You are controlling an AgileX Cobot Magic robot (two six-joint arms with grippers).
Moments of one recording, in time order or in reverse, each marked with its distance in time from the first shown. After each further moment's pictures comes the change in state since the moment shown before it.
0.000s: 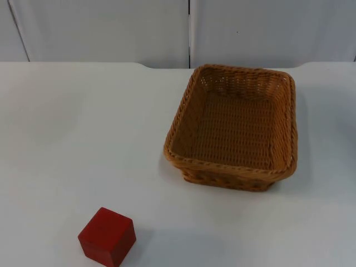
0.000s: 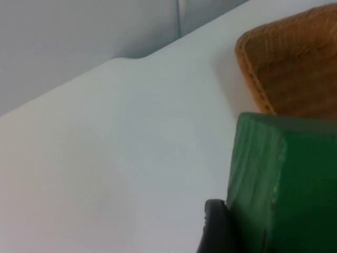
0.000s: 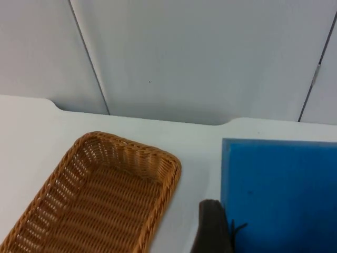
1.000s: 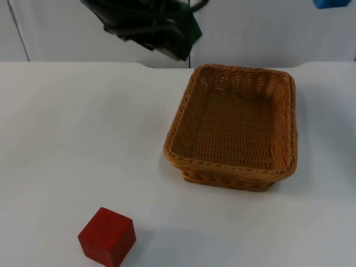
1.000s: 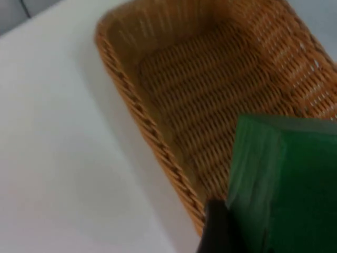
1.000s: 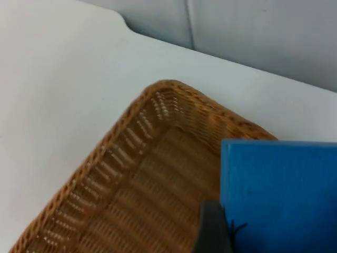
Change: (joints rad) right arm 0.113 0.642 -0.381 0.253 0.058 -0.295; left arm -0.230 0.356 0.004 -0.199 -0.213 0.119
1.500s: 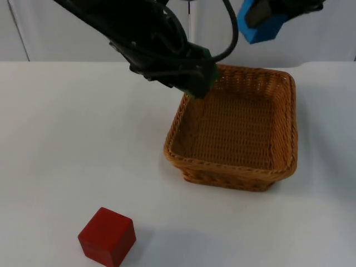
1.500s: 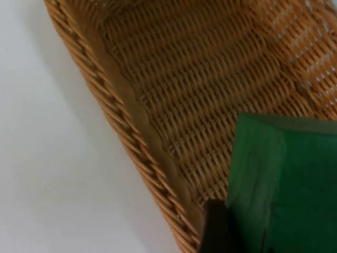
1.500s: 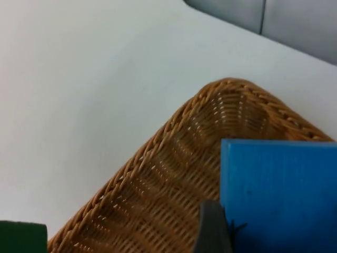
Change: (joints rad) right arm 0.107 0.297 -0.237 0.000 0.024 -0.004; left arm -0.047 0.128 0.000 -0.037 -0.064 0.000
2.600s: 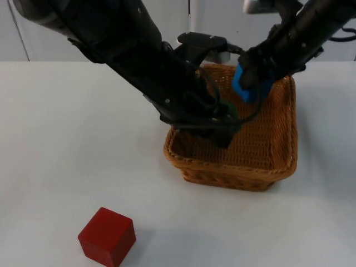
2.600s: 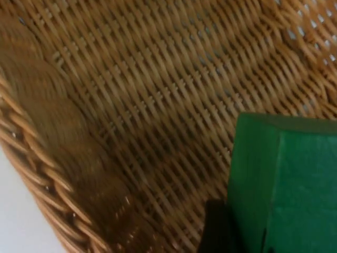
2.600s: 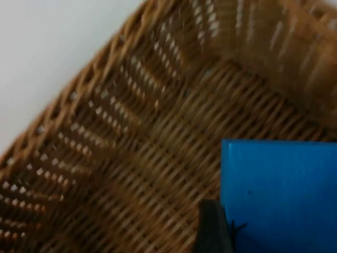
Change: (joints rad) right arm 0.002 0.217 -0.004 -0.032 -0.055 -0.002; left arm -0.069 0.183 0.000 -0.153 -0.065 0.144
